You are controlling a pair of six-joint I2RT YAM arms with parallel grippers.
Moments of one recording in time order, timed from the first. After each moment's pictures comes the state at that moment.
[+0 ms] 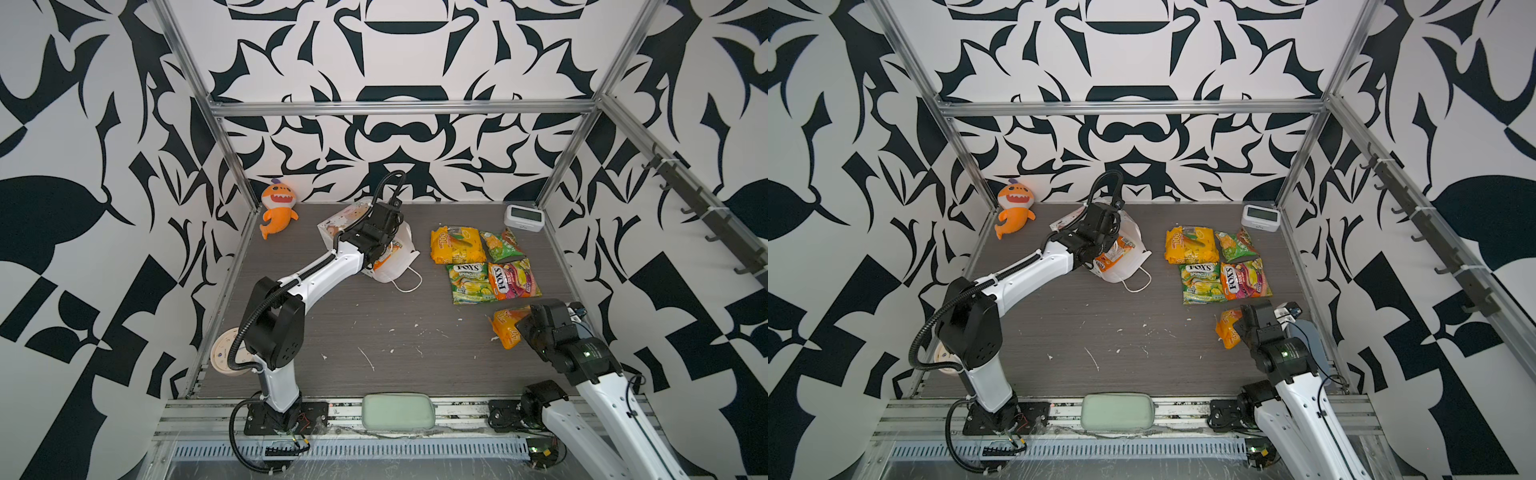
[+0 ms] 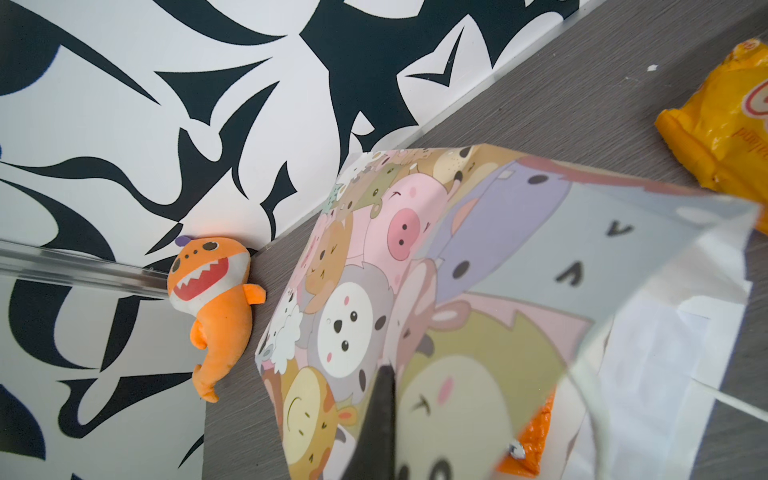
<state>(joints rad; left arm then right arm) -0.64 1.80 1.49 -0.36 -0.53 0.23 0.21 0.60 0.59 -0.97 0.27 1.15</state>
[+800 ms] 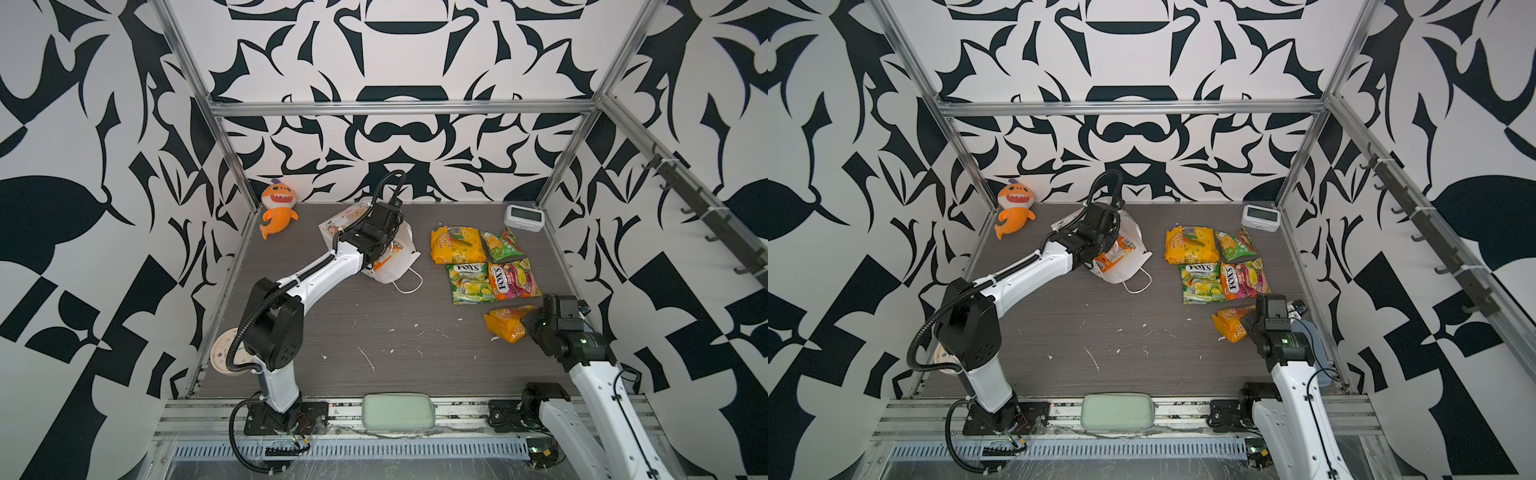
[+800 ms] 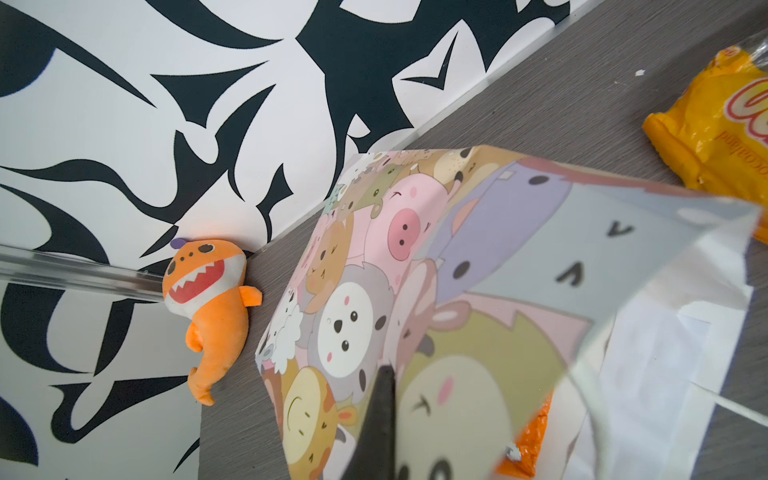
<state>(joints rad) -0.64 1.79 1.49 -0.37 -0.52 0.23 -0.04 0.67 0.57 -0.89 0.14 0.98</state>
